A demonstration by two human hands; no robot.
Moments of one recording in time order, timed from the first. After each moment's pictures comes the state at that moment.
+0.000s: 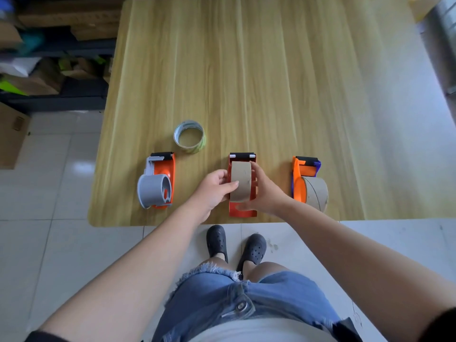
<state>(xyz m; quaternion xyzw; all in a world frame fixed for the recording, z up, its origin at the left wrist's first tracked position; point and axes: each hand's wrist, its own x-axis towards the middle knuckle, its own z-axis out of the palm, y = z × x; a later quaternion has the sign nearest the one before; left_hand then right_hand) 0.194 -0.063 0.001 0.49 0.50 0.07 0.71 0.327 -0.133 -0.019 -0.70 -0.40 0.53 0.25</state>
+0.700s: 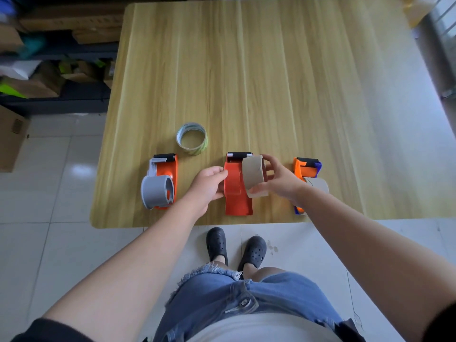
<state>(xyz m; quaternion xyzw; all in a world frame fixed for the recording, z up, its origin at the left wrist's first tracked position) 0.189 -0.047 -0.001 0.46 0.55 0.09 0.69 0.359 -0.122 -0.015 -0.70 -0.28 0.58 0.30</state>
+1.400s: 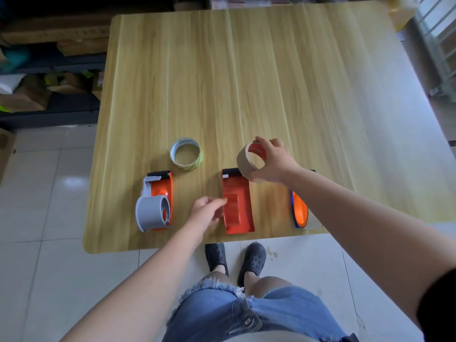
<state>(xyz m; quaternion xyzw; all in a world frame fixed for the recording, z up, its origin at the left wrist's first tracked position) 0.178 -0.049 -0.037 0.41 0.62 0.05 0.67 0.383 -0.062 -0.001 -0.81 -0.44 0.36 0.13</state>
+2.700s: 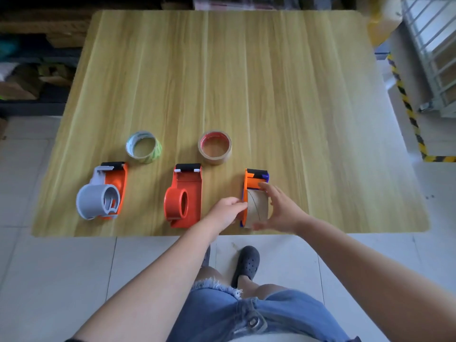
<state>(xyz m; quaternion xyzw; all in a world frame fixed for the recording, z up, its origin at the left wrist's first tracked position) 0.318 -0.136 -0.034 0.50 0.54 -0.02 0.68 0.464 -0.212 -0.022 -0.73 -0.48 0.46 0.15</state>
